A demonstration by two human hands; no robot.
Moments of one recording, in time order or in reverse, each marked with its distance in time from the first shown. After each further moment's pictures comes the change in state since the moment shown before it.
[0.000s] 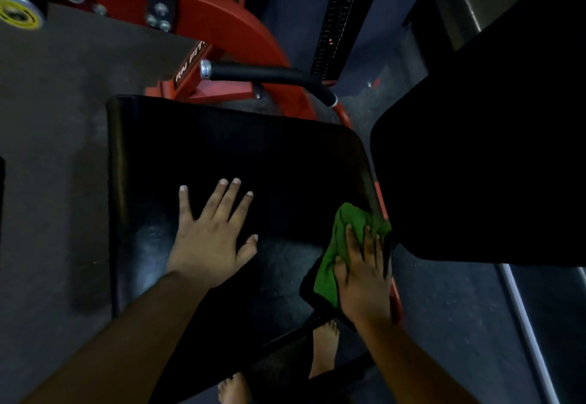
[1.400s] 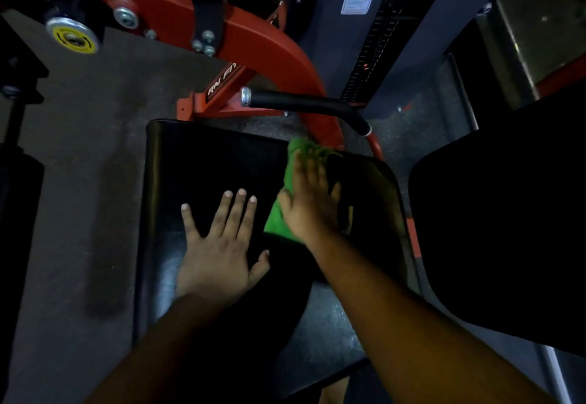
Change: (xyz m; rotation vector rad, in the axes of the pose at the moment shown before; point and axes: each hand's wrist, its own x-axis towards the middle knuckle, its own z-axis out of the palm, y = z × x) left_hand 0.016 -0.026 -0.004 -0.025 0.011 -0.164; right_hand 0.154 -0.194 -0.034 -0.020 0.093 -0.357
